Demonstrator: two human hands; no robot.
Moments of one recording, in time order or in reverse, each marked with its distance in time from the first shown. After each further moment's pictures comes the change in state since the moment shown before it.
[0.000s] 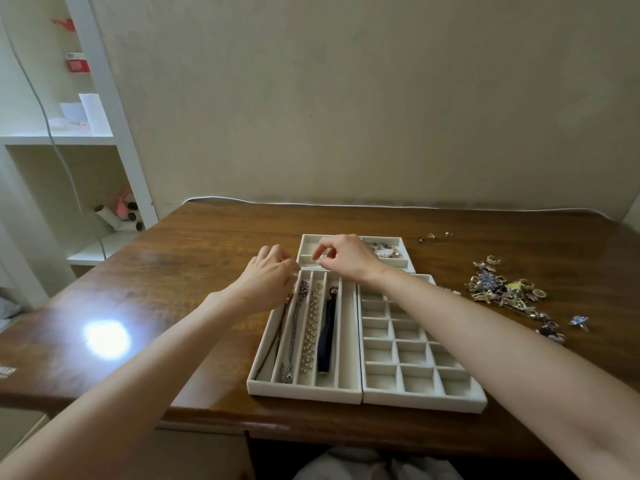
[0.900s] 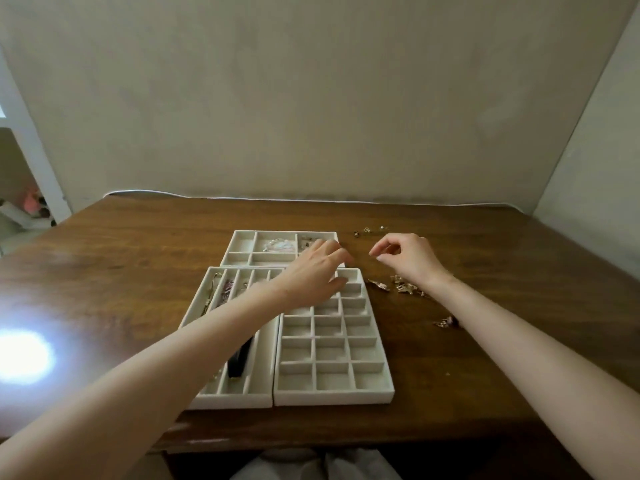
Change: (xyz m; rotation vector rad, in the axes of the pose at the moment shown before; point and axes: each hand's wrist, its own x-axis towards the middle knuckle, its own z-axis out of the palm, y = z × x) left_hand 0.062 0.143 0.019 -0.217 0.099 0.427; right_hand -0.095 0.134 -0.094 0.001 0.251 0.313
